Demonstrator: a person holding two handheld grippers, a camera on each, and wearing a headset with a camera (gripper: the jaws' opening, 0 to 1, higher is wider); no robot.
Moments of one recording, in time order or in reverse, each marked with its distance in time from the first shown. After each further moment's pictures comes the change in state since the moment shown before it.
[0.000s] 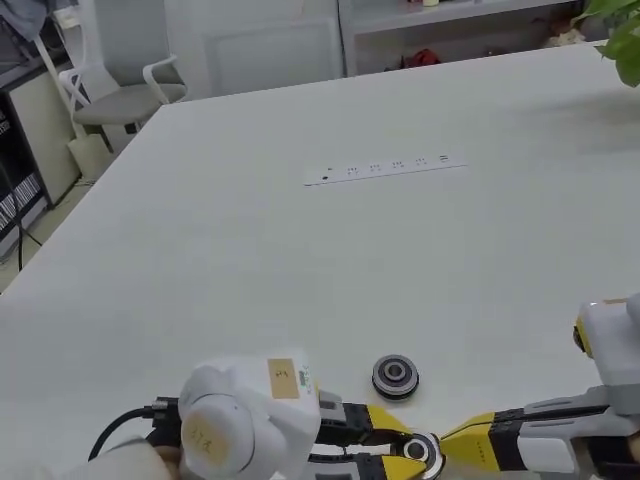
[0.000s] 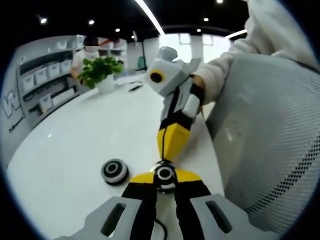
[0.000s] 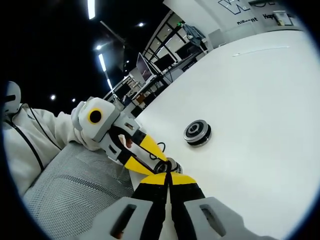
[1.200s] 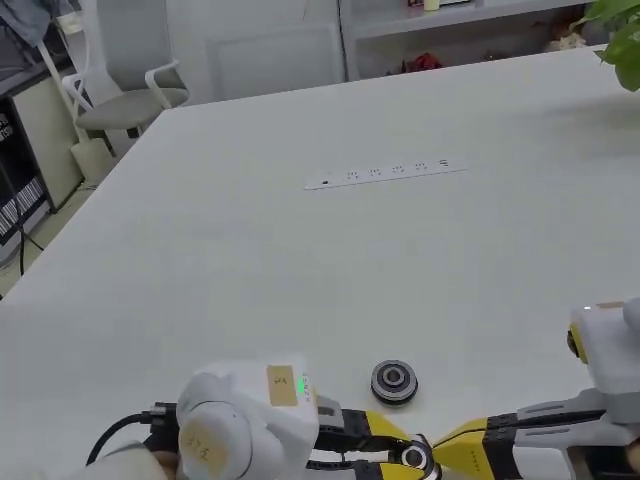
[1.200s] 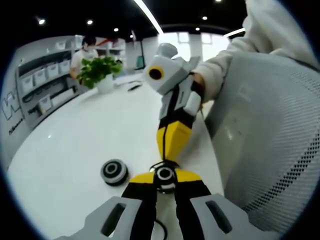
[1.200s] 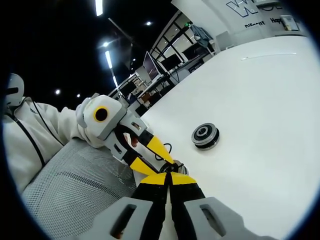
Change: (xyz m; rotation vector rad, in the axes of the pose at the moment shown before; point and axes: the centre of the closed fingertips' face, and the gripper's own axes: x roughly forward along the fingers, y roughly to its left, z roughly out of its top) left arm 0.000 -0.001 0.000 0.011 0.010 -0.003; right arm 0.001 0.005 0.003 -0.049 0.002 0.036
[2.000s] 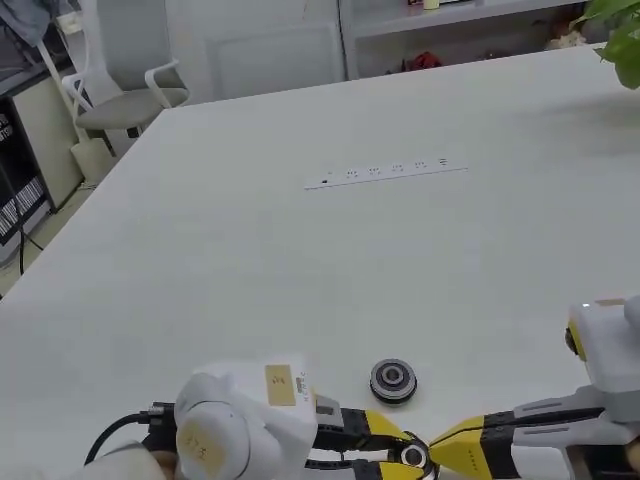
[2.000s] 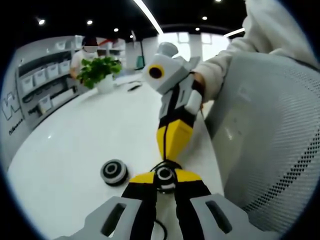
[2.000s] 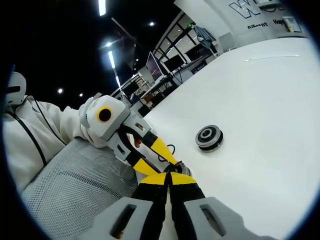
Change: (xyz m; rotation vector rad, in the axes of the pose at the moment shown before) left arm 0.000 -0.001 0.000 0.001 -0.002 0.001; right arm 0.001 0.006 0.002 -0.014 -0.007 0.024
